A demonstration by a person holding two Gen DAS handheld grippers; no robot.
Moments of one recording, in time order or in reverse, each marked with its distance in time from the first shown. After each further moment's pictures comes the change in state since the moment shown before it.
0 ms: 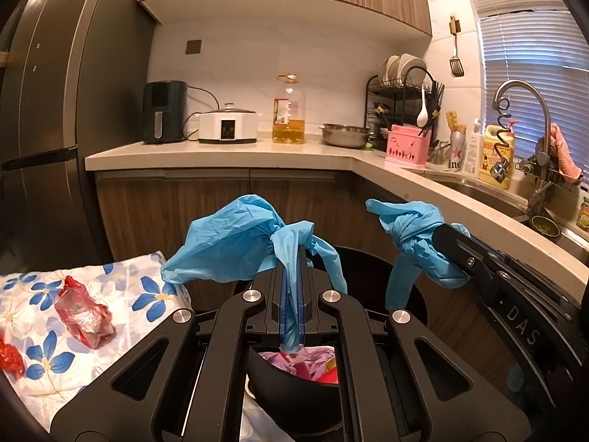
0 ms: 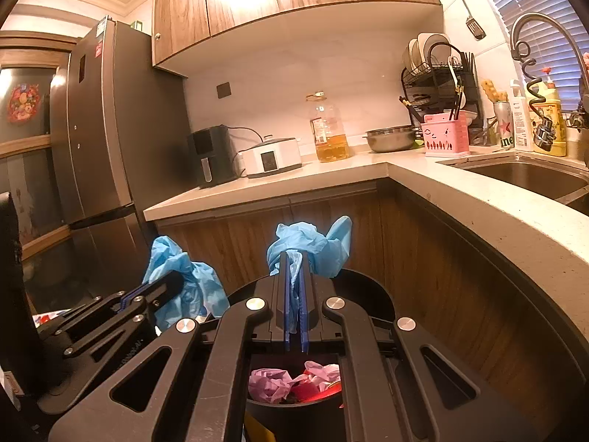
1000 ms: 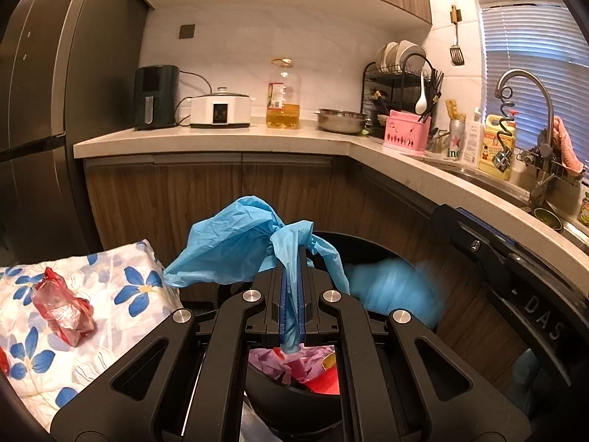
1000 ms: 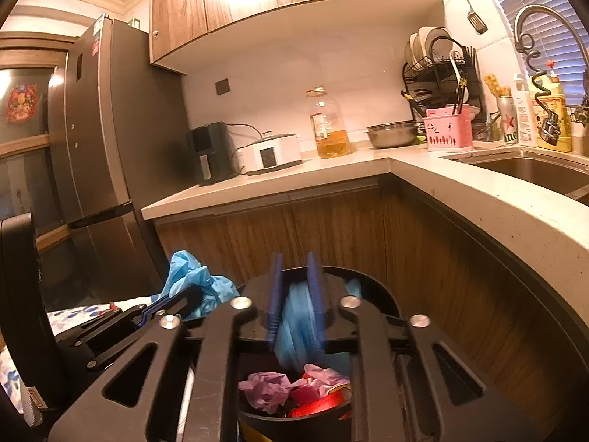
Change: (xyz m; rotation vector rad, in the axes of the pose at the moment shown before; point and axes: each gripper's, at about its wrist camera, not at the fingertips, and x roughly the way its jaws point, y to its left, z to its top) left arm 0.031 0.002 -0.011 -0.002 0.052 -0.027; right arm 0.015 -0.010 0.000 0.021 0.011 -0.003
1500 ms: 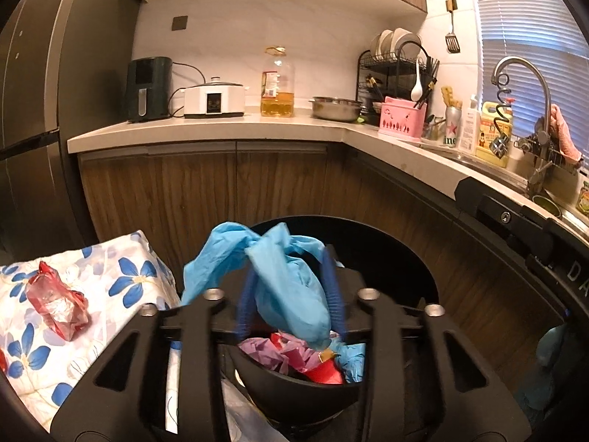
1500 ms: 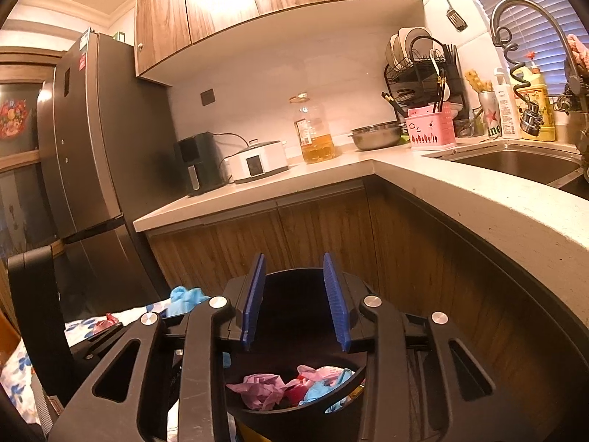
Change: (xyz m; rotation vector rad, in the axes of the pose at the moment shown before) left arm 0.003 -0.002 -0.008 0.012 0.035 -0.016; right arm -0.013 -0.009 0.001 0.039 -0.029 -0.036
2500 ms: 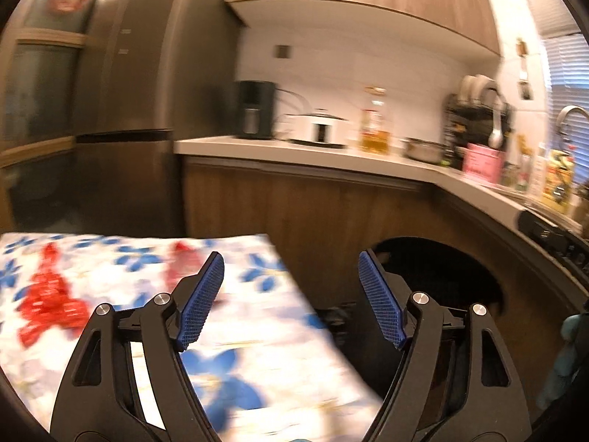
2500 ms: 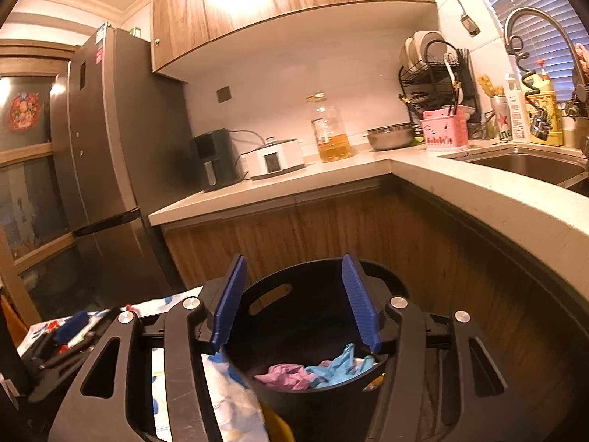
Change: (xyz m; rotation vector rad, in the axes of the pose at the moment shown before) left arm -0.105 0.090 -0.030 -0.150 -0.130 0.368; right arm -0.012 0.037 -0.015 -0.030 0.019 0.049
